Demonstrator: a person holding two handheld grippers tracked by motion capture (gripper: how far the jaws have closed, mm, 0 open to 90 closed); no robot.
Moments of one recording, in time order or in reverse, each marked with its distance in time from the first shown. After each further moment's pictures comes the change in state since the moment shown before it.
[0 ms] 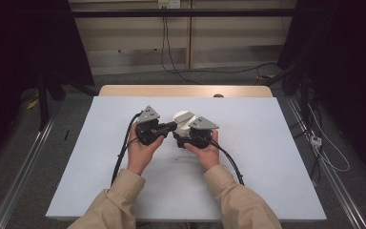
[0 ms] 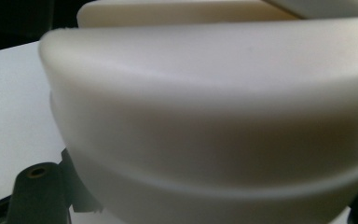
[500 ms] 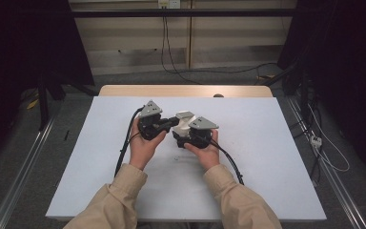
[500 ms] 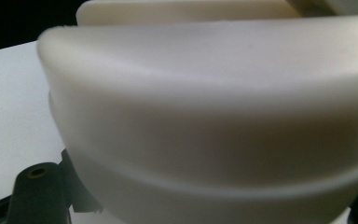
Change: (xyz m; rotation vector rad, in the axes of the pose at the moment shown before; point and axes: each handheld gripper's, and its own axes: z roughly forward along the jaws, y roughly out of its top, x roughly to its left) left arm 0.000 0.016 0.004 -0.007 -0.002 0.006; right arm 0.000 0.000 0.000 0.003 0.002 0.003
